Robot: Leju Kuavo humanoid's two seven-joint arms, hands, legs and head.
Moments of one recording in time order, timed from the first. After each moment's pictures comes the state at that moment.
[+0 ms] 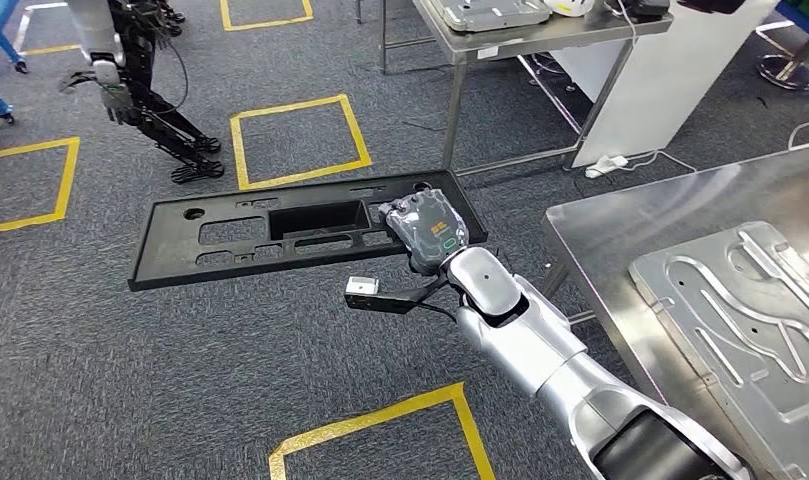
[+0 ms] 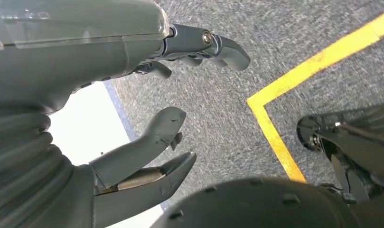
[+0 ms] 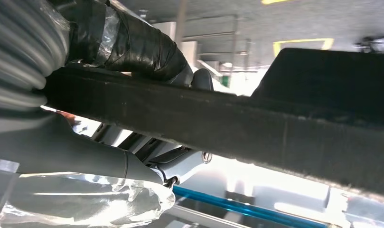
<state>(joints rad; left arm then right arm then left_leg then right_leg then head) -0.01 -0.07 0.05 -0.18 -0.34 -0.02 0.01 -0.80 0.07 0.74 -0.95 1.19 -0.40 0.00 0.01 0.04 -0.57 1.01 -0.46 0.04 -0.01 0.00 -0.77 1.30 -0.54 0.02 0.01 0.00</state>
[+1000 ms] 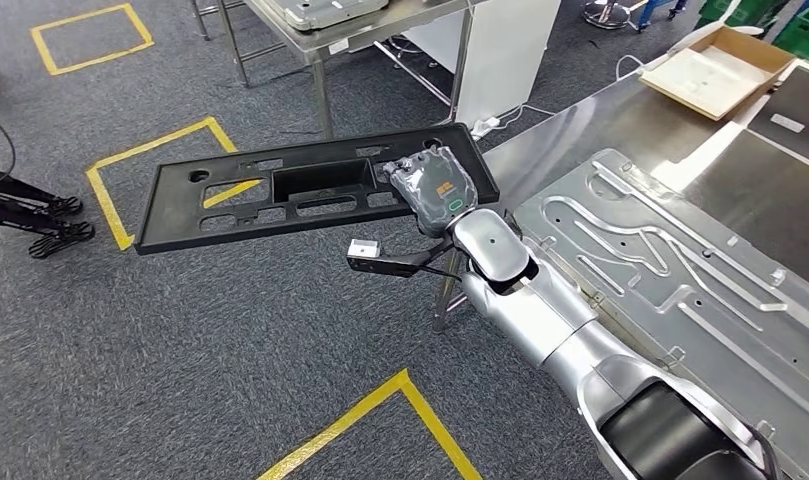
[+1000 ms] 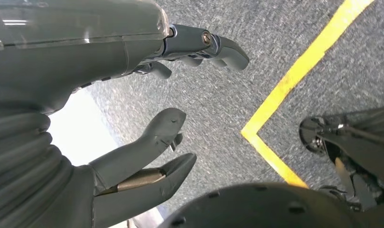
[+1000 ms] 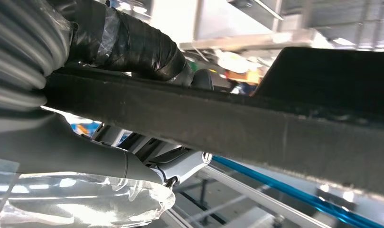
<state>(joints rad) -0.01 -0.07 0.06 -0.18 -0.35 -0.02 0.01 -0.91 0.05 0.74 -0.96 1.25 -0.35 0.05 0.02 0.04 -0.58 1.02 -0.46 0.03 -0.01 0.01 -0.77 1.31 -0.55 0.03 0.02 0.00</state>
